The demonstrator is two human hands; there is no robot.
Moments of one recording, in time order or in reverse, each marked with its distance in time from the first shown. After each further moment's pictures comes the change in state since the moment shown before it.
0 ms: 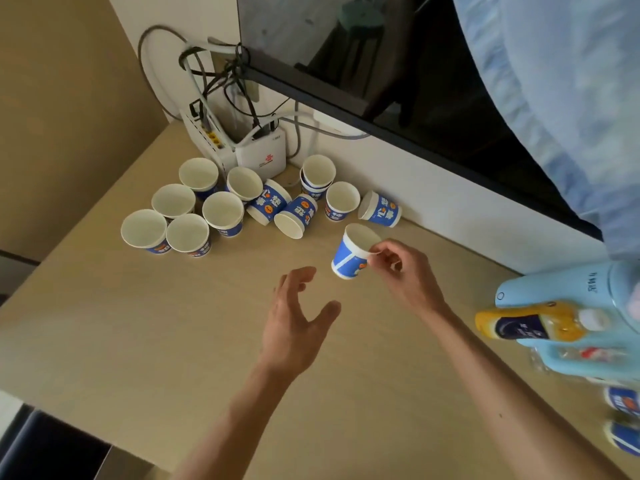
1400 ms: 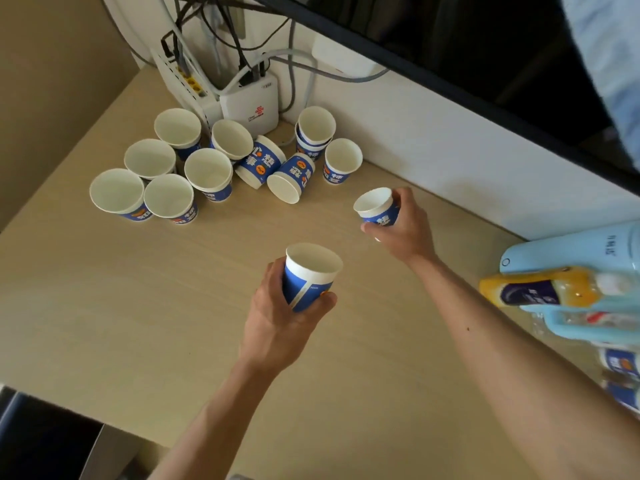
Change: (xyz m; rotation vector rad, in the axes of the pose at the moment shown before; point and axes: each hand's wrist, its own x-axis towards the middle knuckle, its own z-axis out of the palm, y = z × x) left_hand -0.011 -0.028 -0.009 -0.116 -0.030 -0.069; right_hand 0.037 0.044 0.031 -0.143 0.121 0.220
